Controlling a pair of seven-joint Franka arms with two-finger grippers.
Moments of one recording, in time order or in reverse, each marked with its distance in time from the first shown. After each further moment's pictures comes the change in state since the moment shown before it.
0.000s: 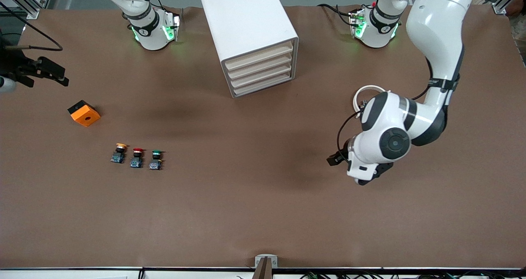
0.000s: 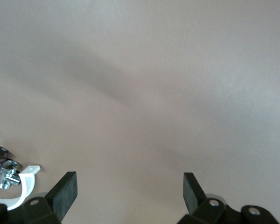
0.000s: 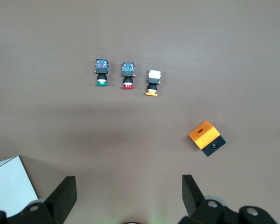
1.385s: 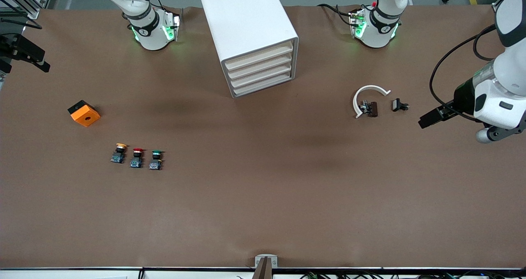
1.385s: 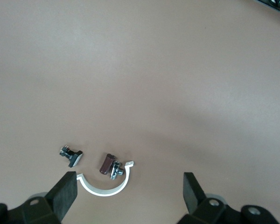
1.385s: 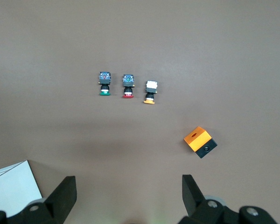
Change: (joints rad) left arm 0.235 -0.429 0.000 0.010 0.001 -0.312 0.391; right arm 0.002 -0.002 -0.010 0.124 0.000 -0.062 0.004
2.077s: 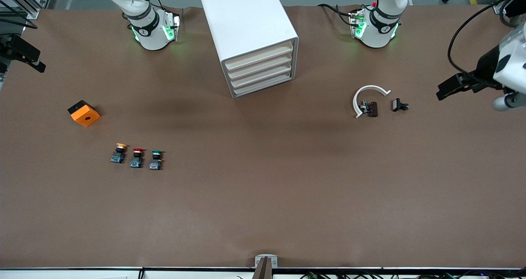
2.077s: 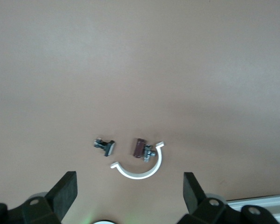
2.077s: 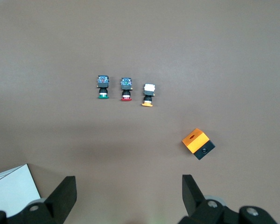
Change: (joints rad) left arm 0.008 -0.168 0.075 -0.093 0.000 -0.091 0.278; right arm -0.005 0.004 -0.005 0.016 -0.001 0.001 0.002
